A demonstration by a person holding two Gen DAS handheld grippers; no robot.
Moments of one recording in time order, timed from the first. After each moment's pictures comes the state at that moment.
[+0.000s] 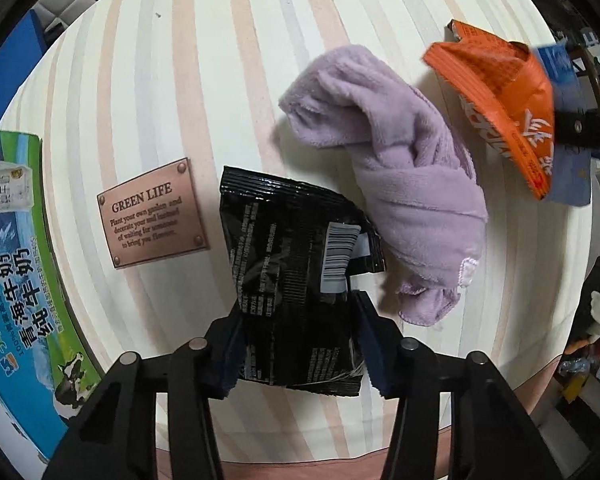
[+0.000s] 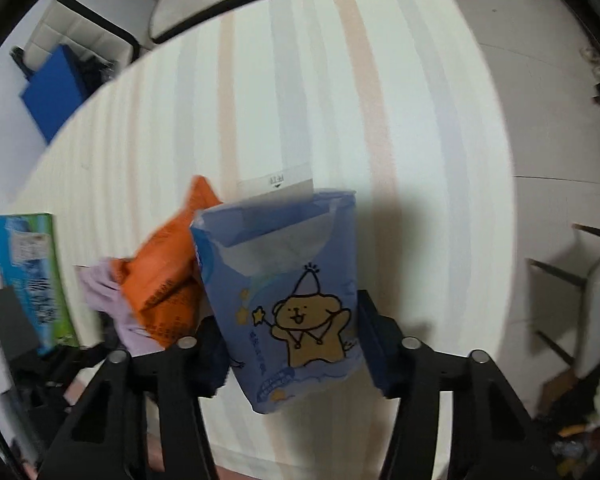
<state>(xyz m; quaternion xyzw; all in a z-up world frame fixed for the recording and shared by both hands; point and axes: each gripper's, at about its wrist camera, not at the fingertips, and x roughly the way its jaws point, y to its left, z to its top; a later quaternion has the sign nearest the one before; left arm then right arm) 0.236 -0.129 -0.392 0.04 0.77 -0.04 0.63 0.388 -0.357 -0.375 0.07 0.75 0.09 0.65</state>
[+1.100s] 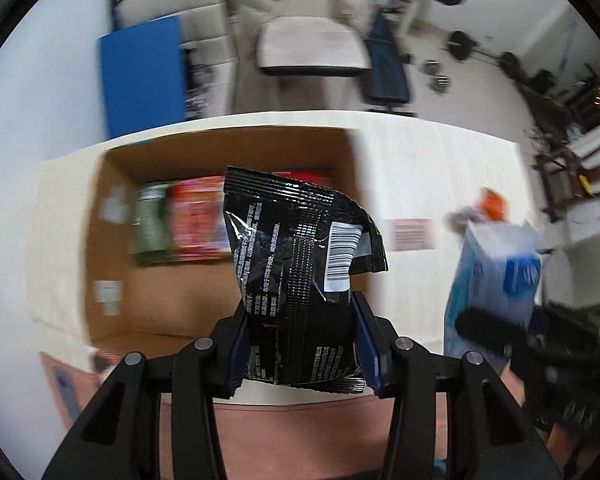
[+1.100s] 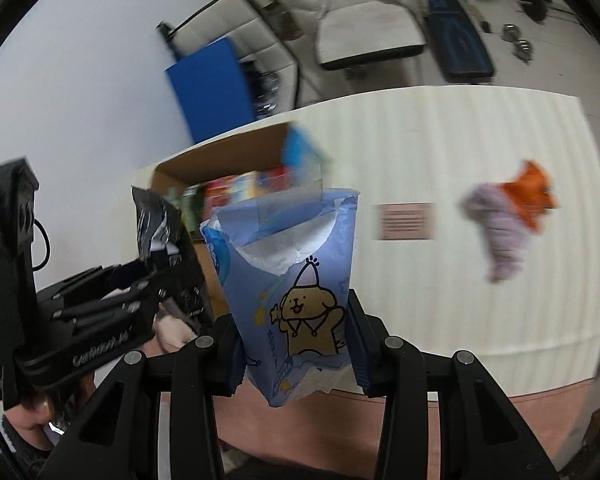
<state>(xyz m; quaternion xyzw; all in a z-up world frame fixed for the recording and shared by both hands) 0.187 0.185 -0.174 -0.04 0.66 0.00 0.75 0.230 -0.070 -0.161 0.12 0.66 0.22 0.71</state>
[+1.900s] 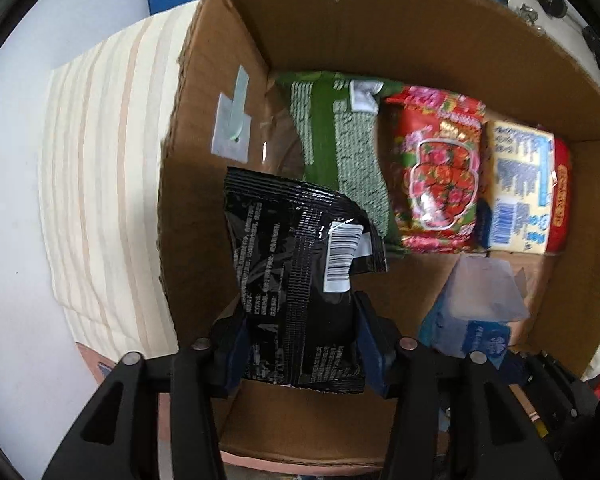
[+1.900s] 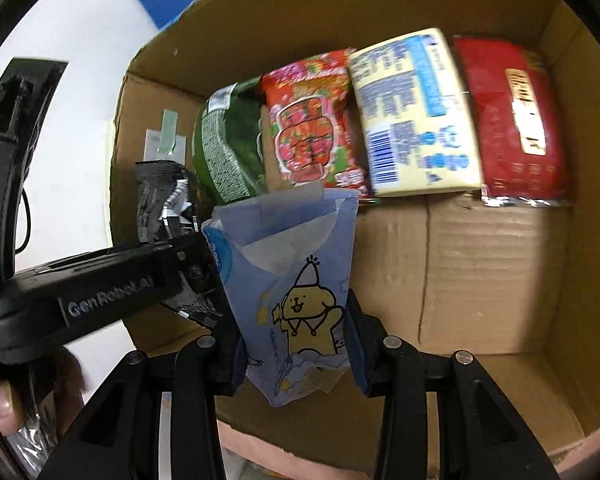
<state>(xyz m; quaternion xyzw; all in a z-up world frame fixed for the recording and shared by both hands) 0.231 0.356 -0.326 -0.02 0.79 0.07 0.61 0.216 0.197 -0.317 0.13 0.75 0.19 0.62</state>
